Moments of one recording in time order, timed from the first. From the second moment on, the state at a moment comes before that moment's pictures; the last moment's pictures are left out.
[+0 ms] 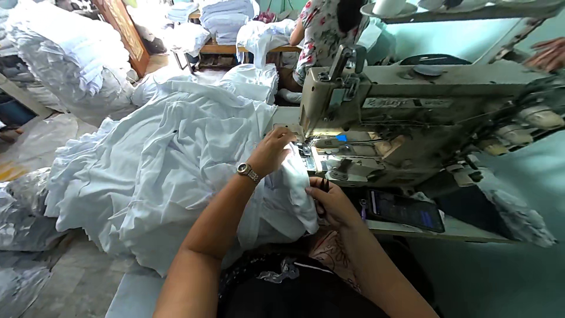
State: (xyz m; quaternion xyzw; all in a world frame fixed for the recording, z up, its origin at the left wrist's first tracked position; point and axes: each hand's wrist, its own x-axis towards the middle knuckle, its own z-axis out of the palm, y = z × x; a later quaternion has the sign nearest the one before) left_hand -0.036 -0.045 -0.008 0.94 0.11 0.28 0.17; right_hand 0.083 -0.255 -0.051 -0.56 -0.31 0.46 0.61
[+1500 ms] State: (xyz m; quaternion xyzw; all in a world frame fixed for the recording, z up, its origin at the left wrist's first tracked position) left_hand -0.098 -0.148 -0.027 0.86 0.28 0.38 0.19; right_hand 0.081 -0.250 -0.065 -0.56 -0.33 0.45 0.61
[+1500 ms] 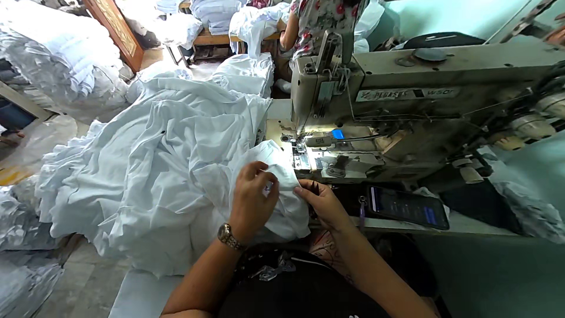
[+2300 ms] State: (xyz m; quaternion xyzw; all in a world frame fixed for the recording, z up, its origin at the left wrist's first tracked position) left_hand -0.083 -0.143 -0.038 0.87 0.29 0.38 0.14; right_hand 0.078 -0.255 -0.070 -0.62 -0.44 0.31 0.57
